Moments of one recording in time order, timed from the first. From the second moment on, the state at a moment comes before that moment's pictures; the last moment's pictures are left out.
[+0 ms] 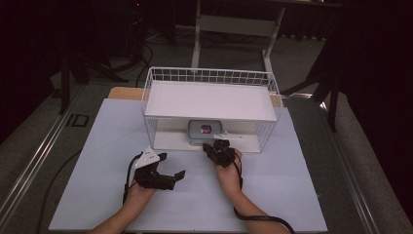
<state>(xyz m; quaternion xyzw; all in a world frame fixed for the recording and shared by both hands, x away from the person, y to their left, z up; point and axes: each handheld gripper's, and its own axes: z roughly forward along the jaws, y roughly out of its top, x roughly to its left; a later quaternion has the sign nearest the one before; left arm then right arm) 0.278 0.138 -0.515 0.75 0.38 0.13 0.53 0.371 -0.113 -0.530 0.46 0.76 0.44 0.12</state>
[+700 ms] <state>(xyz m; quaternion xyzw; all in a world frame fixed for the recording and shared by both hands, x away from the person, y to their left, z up) 0.275 0.137 -0.514 0.75 0.37 0.14 0.53 0.397 -0.108 -0.531 0.48 0.75 0.44 0.13</state>
